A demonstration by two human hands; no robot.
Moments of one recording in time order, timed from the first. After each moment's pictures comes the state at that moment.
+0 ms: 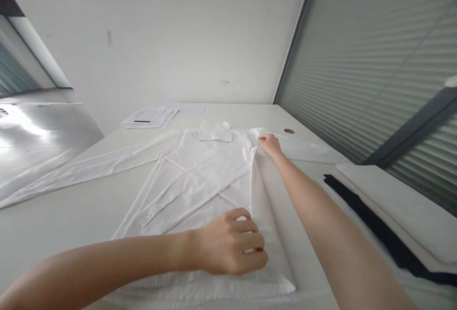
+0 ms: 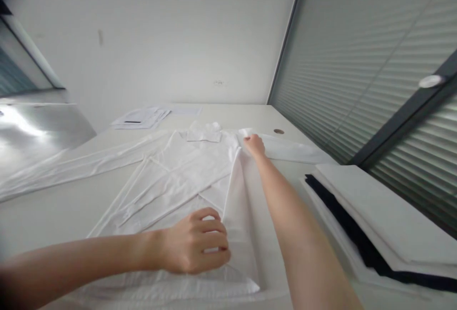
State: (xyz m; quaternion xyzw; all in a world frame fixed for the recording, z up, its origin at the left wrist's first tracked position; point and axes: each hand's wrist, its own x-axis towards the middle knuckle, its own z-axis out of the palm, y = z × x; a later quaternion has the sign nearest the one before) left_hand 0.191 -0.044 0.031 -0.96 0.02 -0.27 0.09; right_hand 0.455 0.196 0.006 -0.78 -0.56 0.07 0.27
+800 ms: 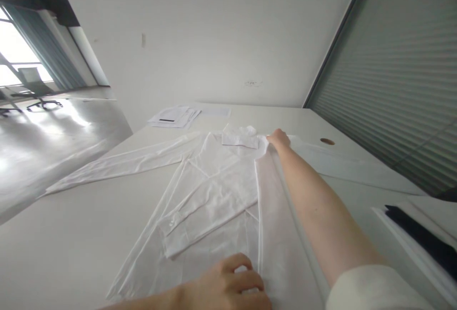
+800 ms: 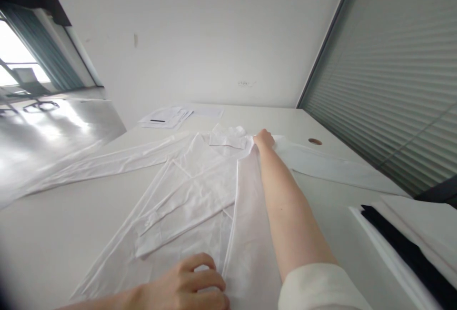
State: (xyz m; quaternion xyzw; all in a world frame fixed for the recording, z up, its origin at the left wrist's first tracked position) left_hand 0.140 -0.069 -0.008 -0.95 -0.14 -0.28 -0.03; right_hand 0.388 0.309 0.009 -0.83 -0.52 0.07 0.20
